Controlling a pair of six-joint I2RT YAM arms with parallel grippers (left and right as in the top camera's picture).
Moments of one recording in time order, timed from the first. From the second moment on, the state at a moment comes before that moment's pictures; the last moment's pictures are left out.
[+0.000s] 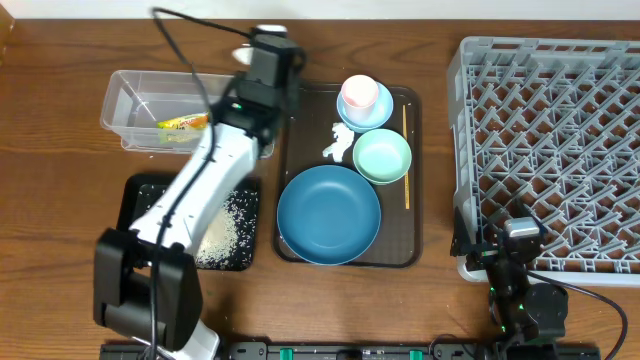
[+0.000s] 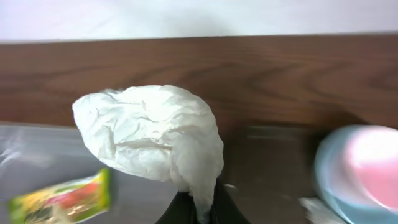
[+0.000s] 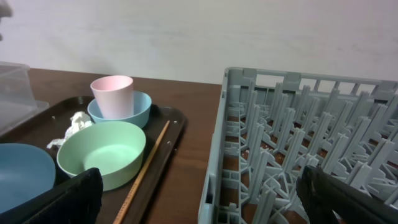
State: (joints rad) left arm -0.31 1.74 1.39 -0.37 -0.32 -0.24; right arm 0.07 0.01 0.01 -0.07 -0.07 -0.01
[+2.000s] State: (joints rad) left arm -0.51 1.87 1.36 -0.52 -0.06 -0.50; right arm 0.07 0.01 0.01 -0.07 -0.08 -0.01
